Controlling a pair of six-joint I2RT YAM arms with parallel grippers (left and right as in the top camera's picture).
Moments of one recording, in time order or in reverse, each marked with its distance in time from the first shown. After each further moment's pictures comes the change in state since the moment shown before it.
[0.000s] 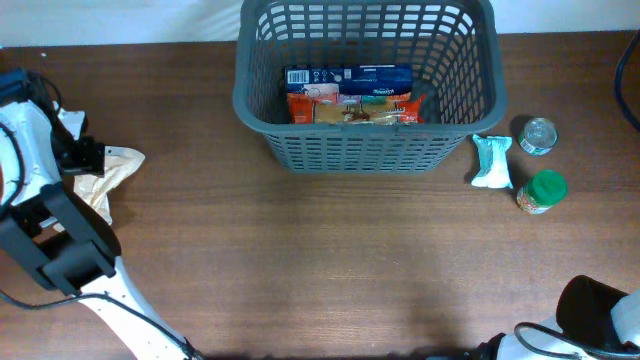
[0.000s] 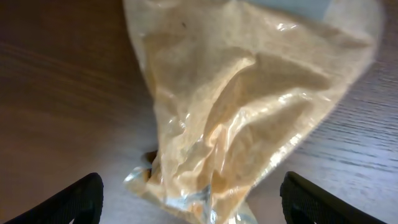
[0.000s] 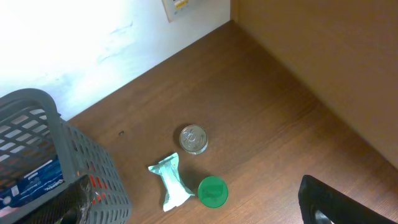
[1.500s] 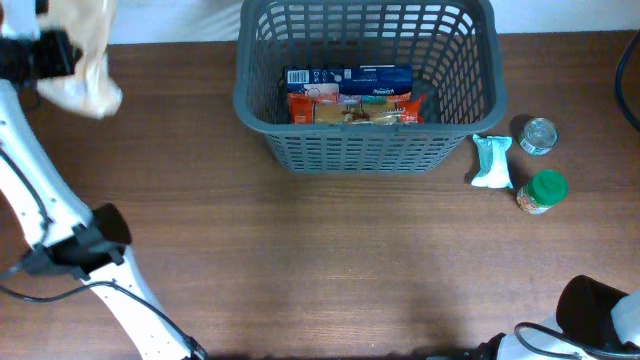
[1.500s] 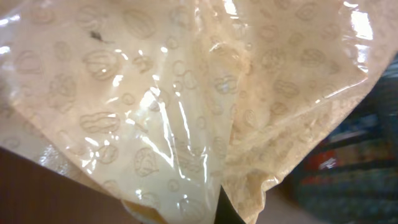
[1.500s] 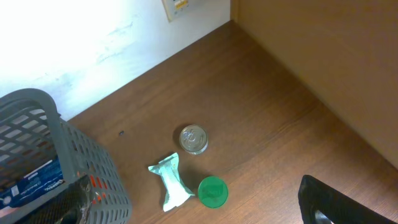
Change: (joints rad) left arm -0.101 0.051 1.021 -0.256 0.664 -0.135; right arm 0.000 0.000 0.000 0.000 0.000 0.000
